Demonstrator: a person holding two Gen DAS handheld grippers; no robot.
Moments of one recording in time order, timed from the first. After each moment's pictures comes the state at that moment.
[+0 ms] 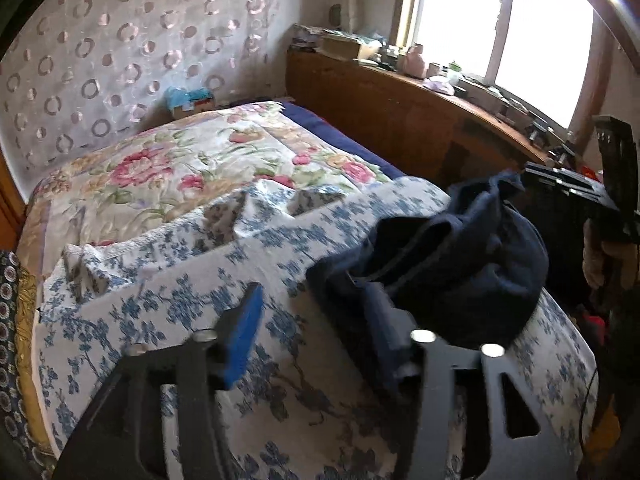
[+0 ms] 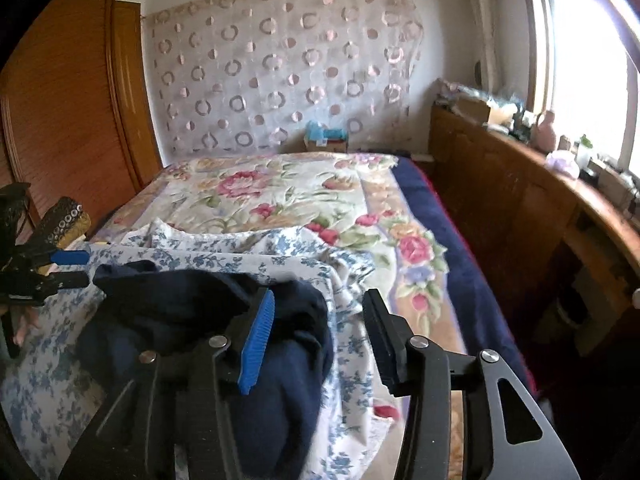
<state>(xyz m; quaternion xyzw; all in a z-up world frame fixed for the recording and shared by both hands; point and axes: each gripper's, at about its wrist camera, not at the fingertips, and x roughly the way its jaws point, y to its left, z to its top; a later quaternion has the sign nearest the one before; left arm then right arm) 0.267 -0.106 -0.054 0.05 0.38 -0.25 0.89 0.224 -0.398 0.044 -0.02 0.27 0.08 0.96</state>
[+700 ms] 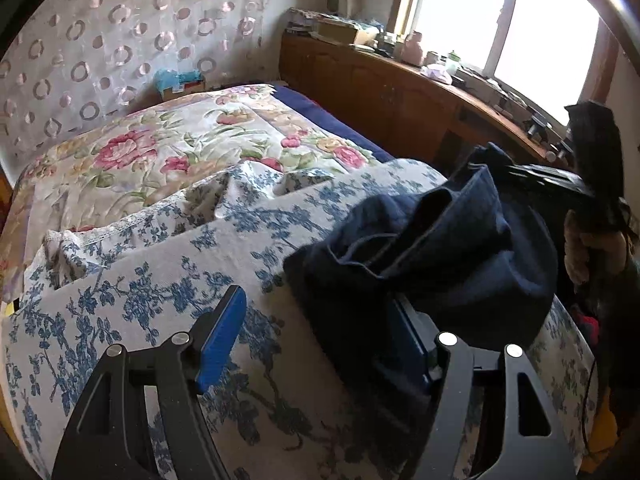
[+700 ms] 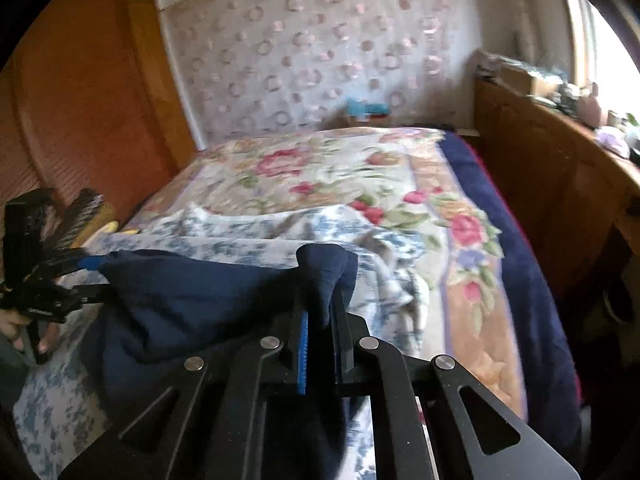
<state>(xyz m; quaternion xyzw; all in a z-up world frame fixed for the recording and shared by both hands) 0.289 -0.126 -0.079 0.03 0.41 -0.26 0.88 0.269 -0.415 0.018 0.01 0.31 0.15 0.94</state>
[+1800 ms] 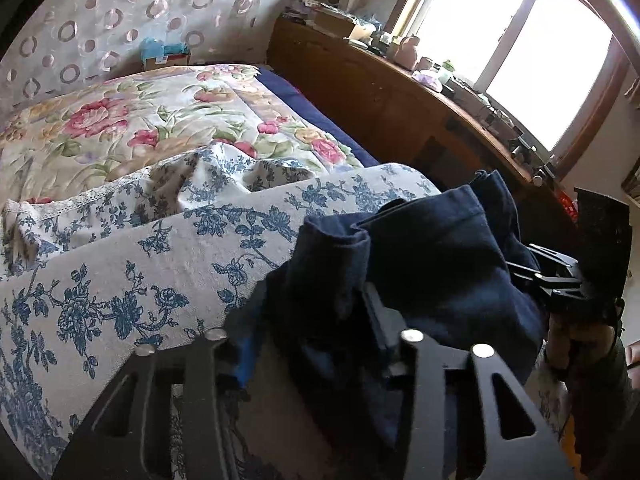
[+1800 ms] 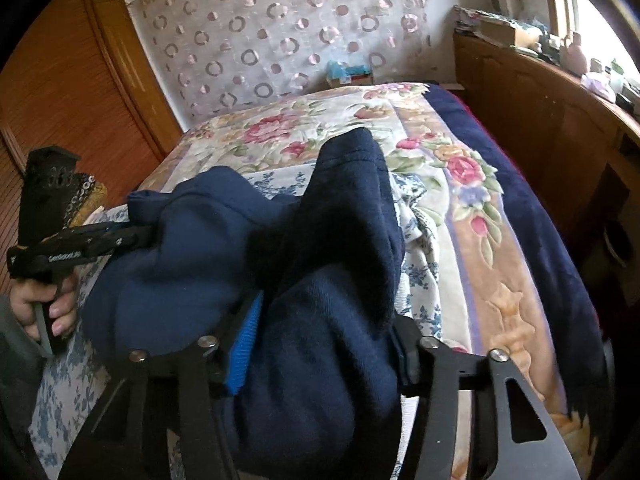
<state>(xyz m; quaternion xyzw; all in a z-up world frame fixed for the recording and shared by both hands) 0.322 -0.136 -0.100 -0.04 0.44 -0.30 0.84 0.242 -0.402 -0.008 0.05 0.37 0.14 0.92</state>
